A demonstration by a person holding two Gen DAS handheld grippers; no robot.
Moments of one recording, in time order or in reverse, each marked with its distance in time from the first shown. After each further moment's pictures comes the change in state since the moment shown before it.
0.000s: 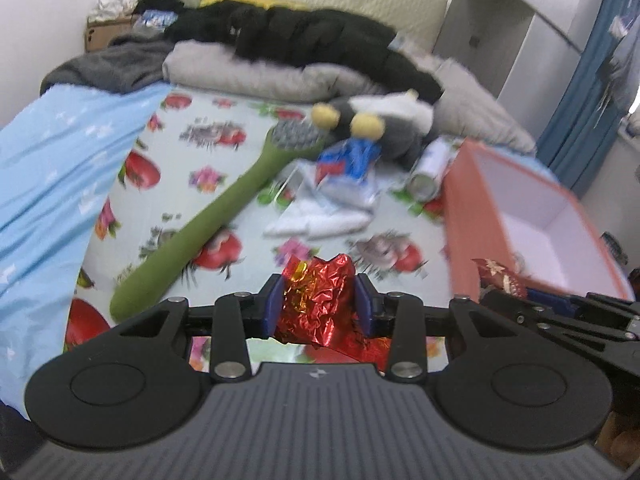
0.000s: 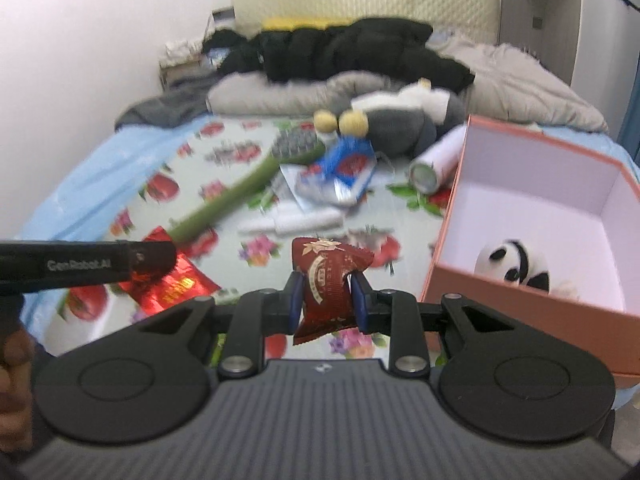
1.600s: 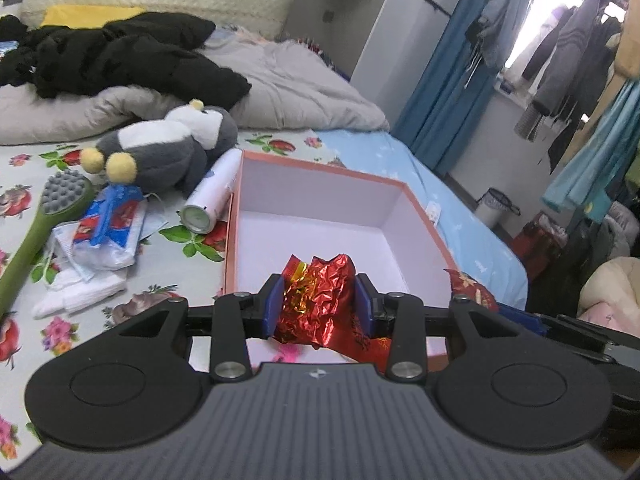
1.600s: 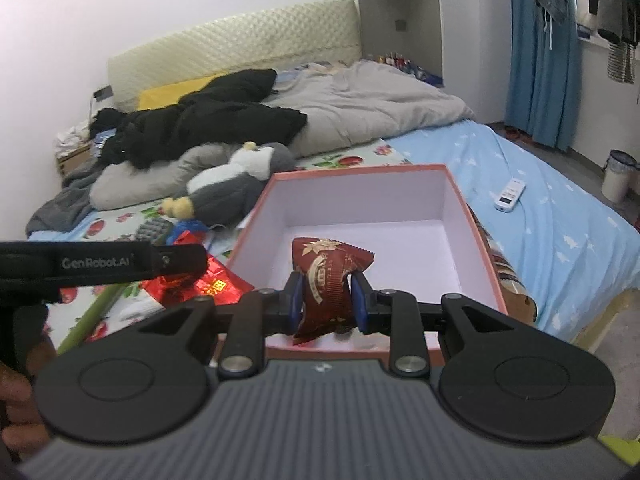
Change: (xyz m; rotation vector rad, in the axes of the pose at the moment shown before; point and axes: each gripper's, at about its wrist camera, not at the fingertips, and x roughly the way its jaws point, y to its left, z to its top) left arm 0.060 -0.216 0.063 0.186 0.083 -0.360; right arm -0.078 -0.161 0.021 0.268 -0.086 -0.257
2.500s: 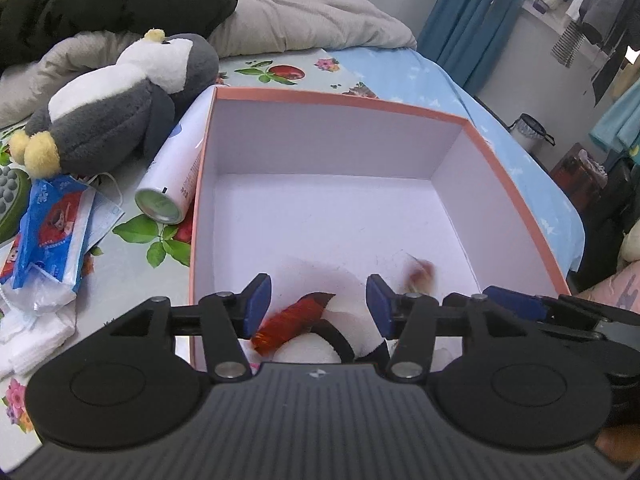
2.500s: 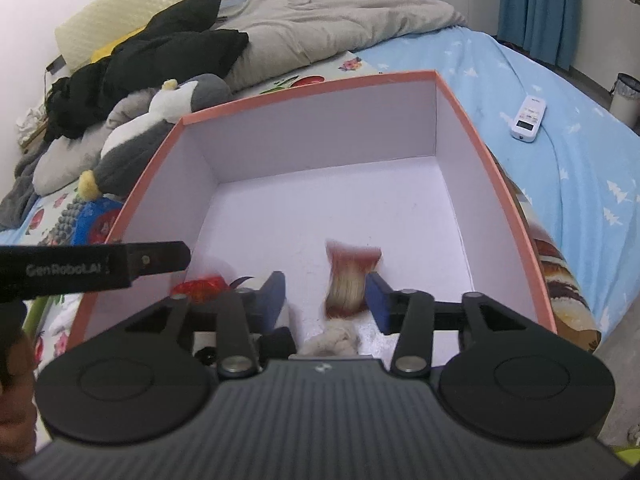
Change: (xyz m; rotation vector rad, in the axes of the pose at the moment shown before) left arm 0.185 0.011 0.040 0.066 0.239 0.067; right arm 0.161 -0.062 0.011 0.105 0.232 -0.010
